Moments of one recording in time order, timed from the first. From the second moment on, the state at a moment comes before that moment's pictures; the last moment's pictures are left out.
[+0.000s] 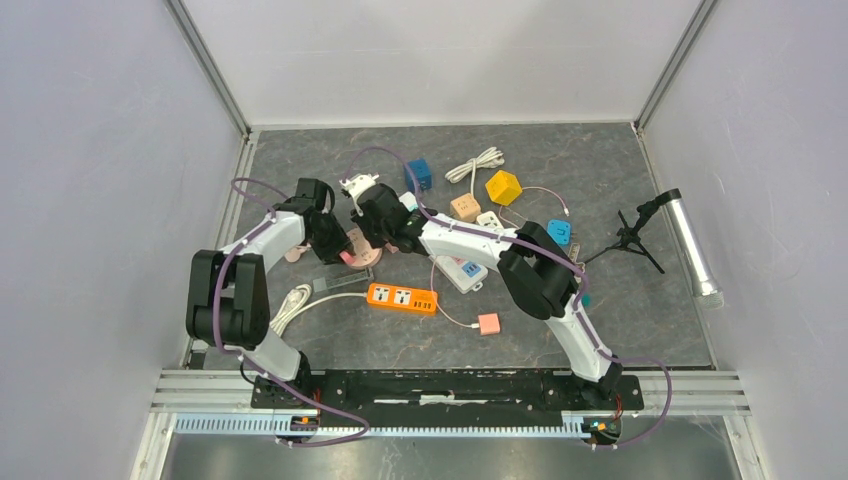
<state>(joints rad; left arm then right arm) -0.11 1.60 0.96 -0.57 0.07 -0.67 0.96 2.22 1.76 -0.20 0.16 0.15</state>
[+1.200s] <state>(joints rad) -0.11 1.66 1.00 -0.56 0.11 -0.70 0.91 2.24 1.74 -0.17 -0.02 0.24</state>
